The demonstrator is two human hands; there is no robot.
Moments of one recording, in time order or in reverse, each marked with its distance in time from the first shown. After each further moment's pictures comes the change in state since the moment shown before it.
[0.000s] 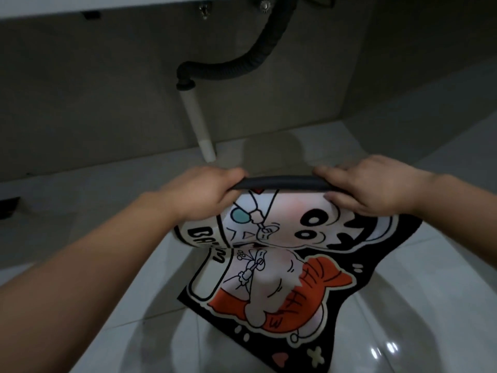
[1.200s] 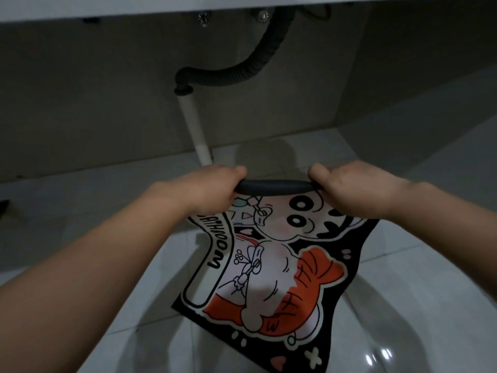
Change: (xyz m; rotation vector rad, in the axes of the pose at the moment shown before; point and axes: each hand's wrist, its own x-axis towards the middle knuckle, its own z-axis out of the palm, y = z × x) left_hand 0.020 0.013 -0.008 0.049 -0.124 -0.147; right_hand 0.021 -0.016 -0.001 -0.088 -0.139 0.139
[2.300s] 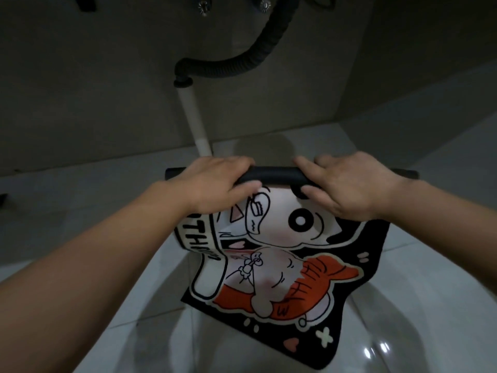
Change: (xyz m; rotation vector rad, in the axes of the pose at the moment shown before) left_hand 0.001 -0.011 0.012 0.015 0.176 0.164; right_hand 0.001 -0.012 0.005 -0.079 0.240 -0.080
